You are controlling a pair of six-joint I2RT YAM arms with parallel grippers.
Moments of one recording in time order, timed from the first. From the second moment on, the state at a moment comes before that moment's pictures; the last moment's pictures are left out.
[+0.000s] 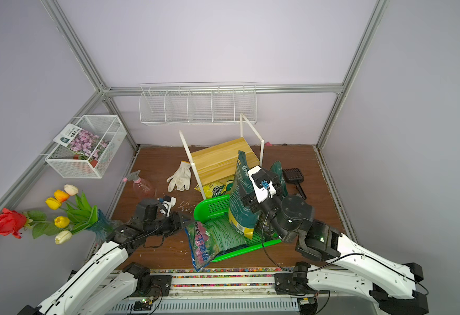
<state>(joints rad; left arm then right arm) -0.43 0.80 0.53 -0.45 0.56 -0.89 1.15 0.84 1.07 -0.21 0.66 -0.25</state>
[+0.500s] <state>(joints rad) -0.44 0.82 0.62 -0.43 0.56 -0.90 1.15 0.84 1.07 -0.19 0.66 -0.26</state>
